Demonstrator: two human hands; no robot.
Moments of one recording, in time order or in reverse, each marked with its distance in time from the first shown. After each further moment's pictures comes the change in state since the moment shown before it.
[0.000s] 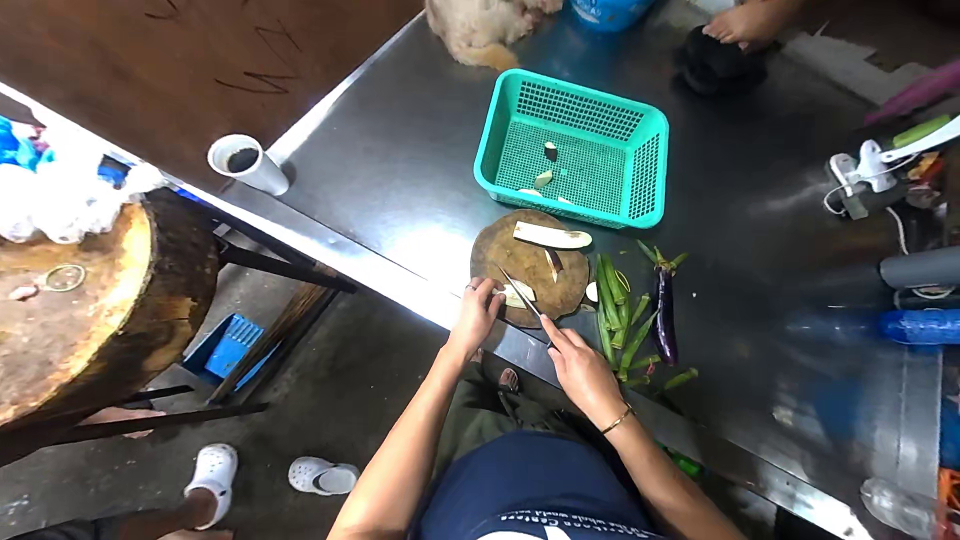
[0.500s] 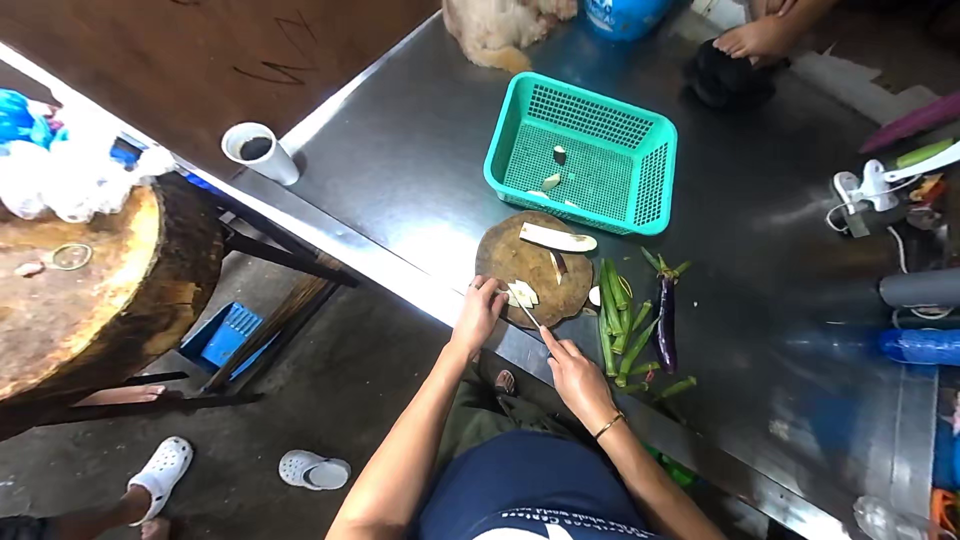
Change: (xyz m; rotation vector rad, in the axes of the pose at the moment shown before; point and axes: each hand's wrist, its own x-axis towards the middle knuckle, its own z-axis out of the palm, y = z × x) left_hand -0.003 -0.004 0.003 0.020 0.050 0.022; right_hand -0.003 0.017 0.030 -0.038 -0.042 0.022
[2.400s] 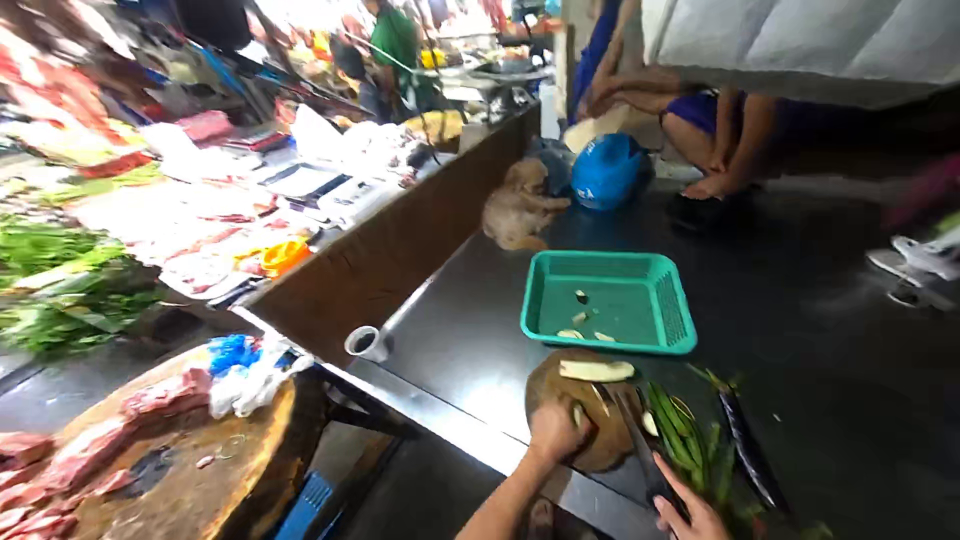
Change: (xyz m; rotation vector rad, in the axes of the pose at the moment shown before) left_hand 0.060 0.029 0.020 0.428 -0.223 -0.084; right_hand -0.027 0.041 -0.019 0.774 0.211 0.123
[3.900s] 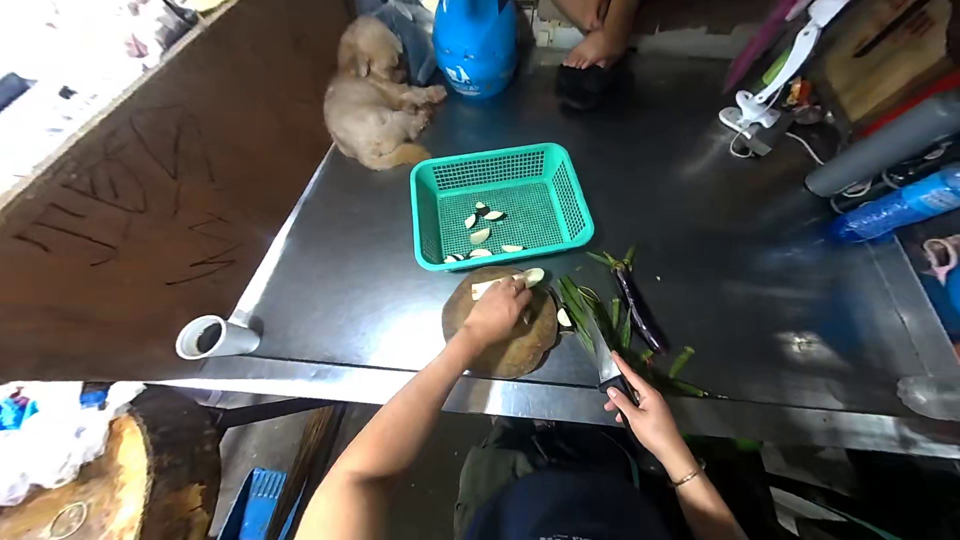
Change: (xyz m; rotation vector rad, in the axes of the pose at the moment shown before) left_hand 0.079 0.048 -0.041 0.324 -0.228 0.786; right_hand -0.029 0.030 -0.008 0.207 0.303 0.159
